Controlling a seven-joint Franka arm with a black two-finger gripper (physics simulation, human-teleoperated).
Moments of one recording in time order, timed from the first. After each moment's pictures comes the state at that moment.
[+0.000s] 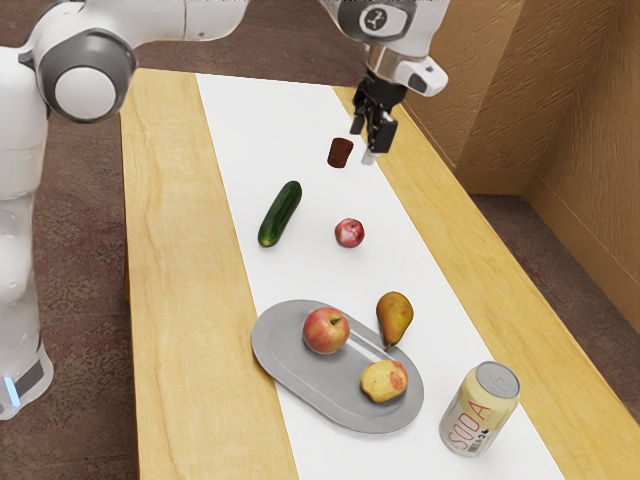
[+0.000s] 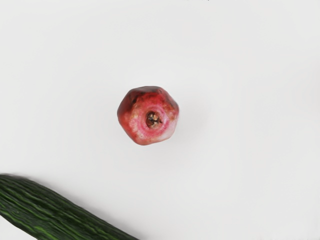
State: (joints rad) arm 0.10 0.16 -0.02 -1.33 0.07 1.46 0.12
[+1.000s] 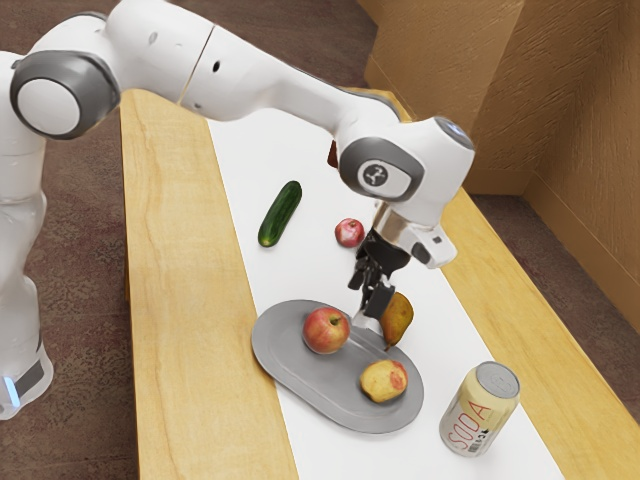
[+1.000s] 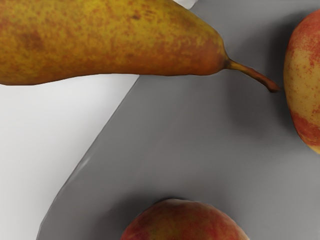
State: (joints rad) arm -0.24 0.16 -0.04 -1.70 -0.05 1.69 -0.03
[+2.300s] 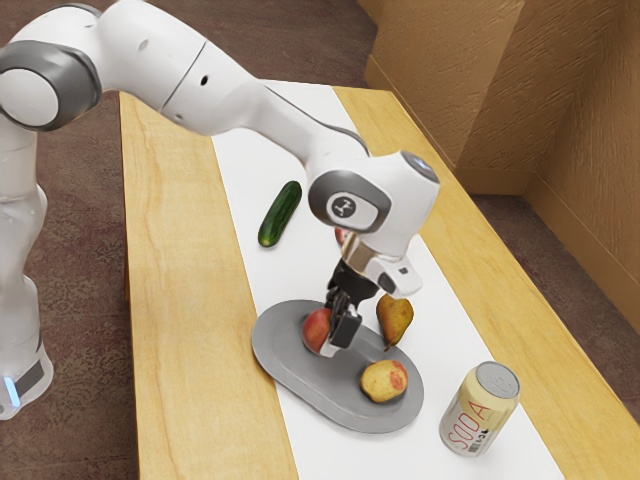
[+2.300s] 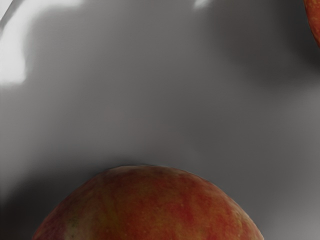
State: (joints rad) arm -0.24 0.09 -0.06 -1.94 -0.12 1.84 0.02
